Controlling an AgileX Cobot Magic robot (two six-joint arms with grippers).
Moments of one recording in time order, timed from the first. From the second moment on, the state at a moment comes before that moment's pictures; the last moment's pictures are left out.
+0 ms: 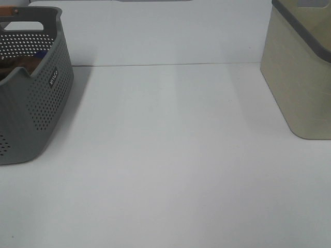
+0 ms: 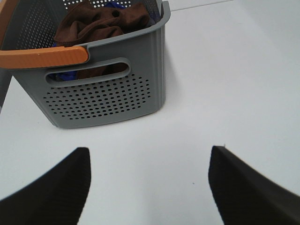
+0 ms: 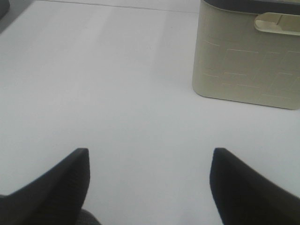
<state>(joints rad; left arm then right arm) -0.01 0.00 -0.50 -0.08 1.05 0.14 0.00 -0.01 -0.50 0.15 1.07 -0.18</state>
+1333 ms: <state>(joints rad) -0.01 0.00 -0.50 -0.08 1.05 0.14 0.00 -0.01 -0.50 0.15 1.07 -0.18</state>
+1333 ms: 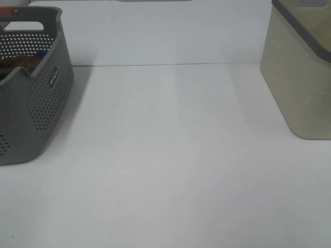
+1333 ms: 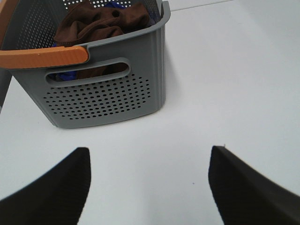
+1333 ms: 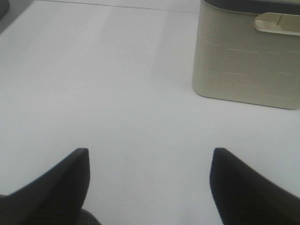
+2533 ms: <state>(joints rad) -0.01 0.70 -0.58 0.01 0.52 -0.05 0.00 -0.01 -0.50 0.17 1.07 -0.18</state>
